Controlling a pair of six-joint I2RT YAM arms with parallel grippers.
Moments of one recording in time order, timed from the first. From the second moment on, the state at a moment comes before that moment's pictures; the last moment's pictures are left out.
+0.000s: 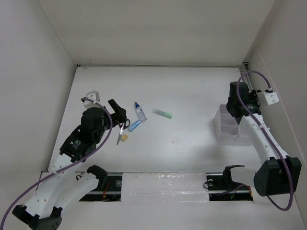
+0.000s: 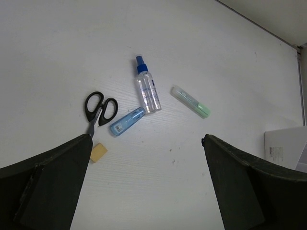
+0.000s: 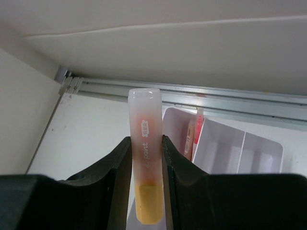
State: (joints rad) left arm -0.53 0.69 0.89 -0.65 -0.35 -0.68; right arm 0.08 1.19 0.97 -0.41 1.12 1.01
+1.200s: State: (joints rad) left arm -0.53 0.70 0.89 -0.64 -0.33 -0.67; right arm -0.10 1.43 0.98 -0.79 1.18 1.39
